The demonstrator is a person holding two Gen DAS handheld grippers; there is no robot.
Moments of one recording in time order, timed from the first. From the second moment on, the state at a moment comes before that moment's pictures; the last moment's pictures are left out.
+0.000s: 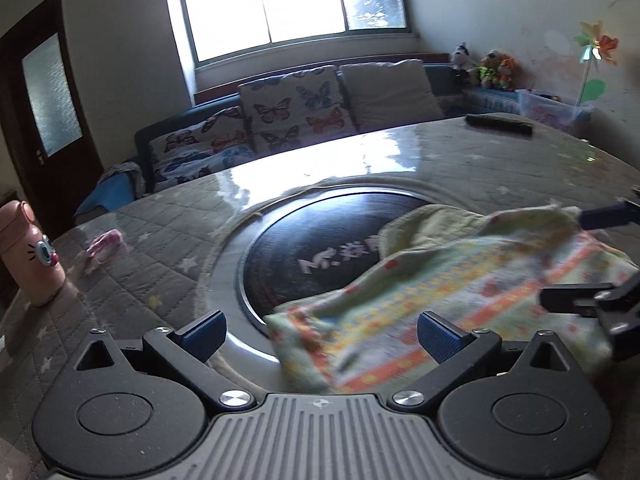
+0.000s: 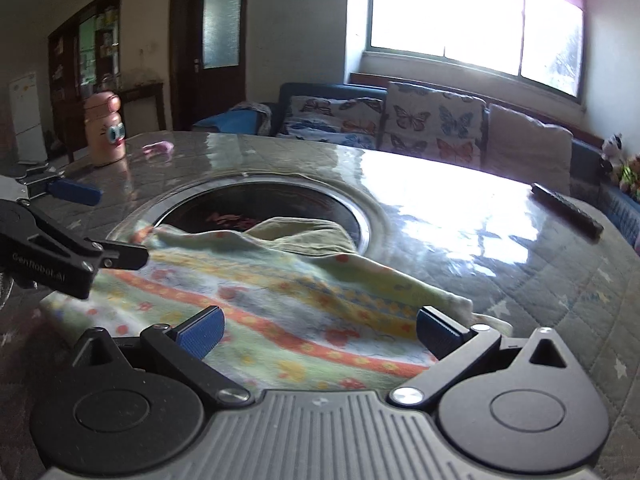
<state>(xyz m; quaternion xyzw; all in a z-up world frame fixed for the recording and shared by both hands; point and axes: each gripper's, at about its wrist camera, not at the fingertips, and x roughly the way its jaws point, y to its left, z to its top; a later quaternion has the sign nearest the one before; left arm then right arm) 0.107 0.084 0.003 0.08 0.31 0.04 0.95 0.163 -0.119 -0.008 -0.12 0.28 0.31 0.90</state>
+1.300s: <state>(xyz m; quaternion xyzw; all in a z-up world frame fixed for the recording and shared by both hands) 0.035 0.111 -0.022 0.02 0.31 0.08 0.95 0.118 -0.065 -0.008 -0.19 0.26 0.37 0.87</state>
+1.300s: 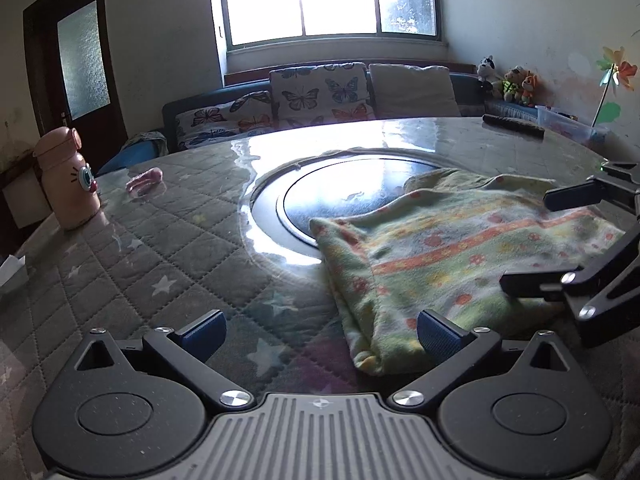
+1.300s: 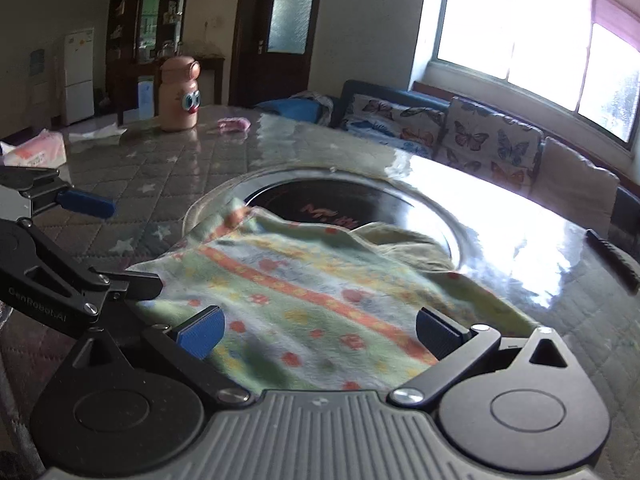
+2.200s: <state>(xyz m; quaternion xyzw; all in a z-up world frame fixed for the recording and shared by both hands) 0.066 0.177 0.000 -0.17 0.33 0.07 0.93 0.052 0.017 -0.007 -0.30 0.23 0.53 0.76</state>
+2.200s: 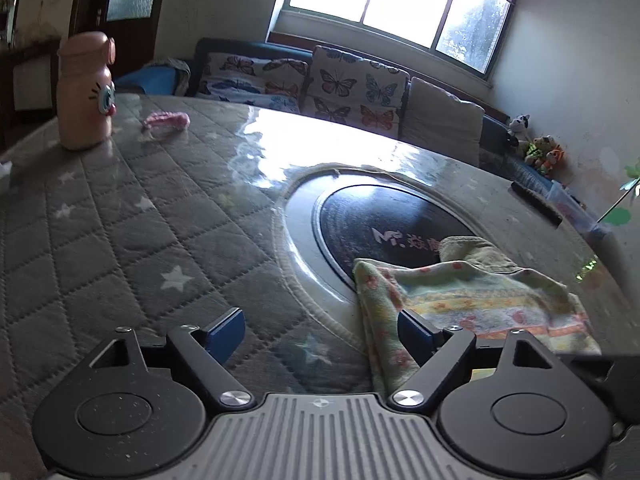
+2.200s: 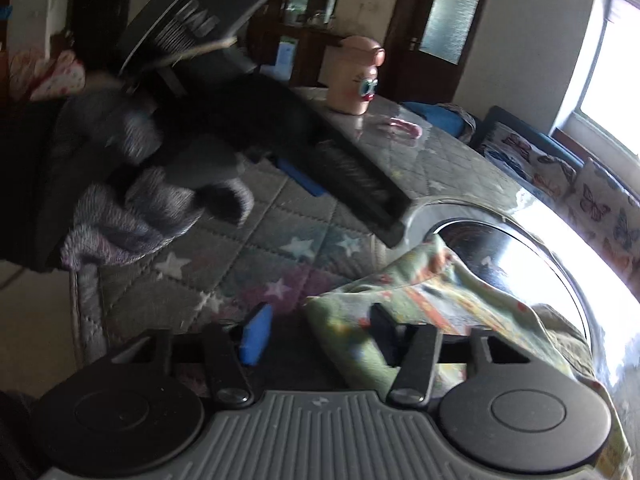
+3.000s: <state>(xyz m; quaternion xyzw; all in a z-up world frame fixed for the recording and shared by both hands) 0.099 0.166 -0.017 -0.37 0.37 -0.02 0.85 0.064 -0.048 0.026 -0.17 0.22 0.52 0.80</state>
